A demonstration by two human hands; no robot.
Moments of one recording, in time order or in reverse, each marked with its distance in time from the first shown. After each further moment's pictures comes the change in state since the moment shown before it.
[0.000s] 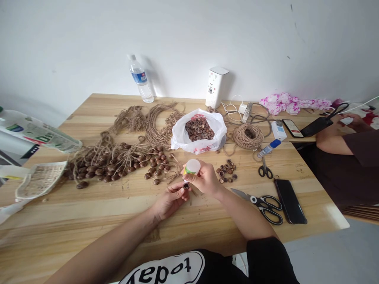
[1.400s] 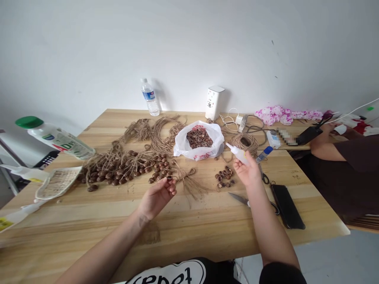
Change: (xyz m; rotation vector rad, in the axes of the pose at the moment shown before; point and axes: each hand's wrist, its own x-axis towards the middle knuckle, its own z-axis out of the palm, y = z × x) left_hand -0.020 0.046 0.012 -0.086 0.104 0.180; right_hand -0.022 0.001 -0.125 0.757 0.702 0.223
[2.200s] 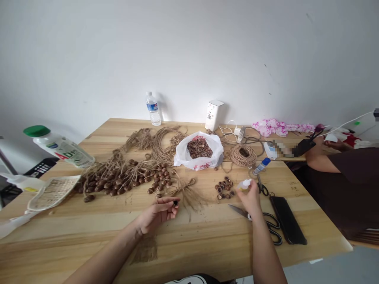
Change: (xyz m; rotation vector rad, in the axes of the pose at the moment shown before) left_hand 0.004 -0.002 -0.033 0.270 -0.104 -0.292; right_hand -0.014 0.031 -0.095 -1.379 0.354 -0.593
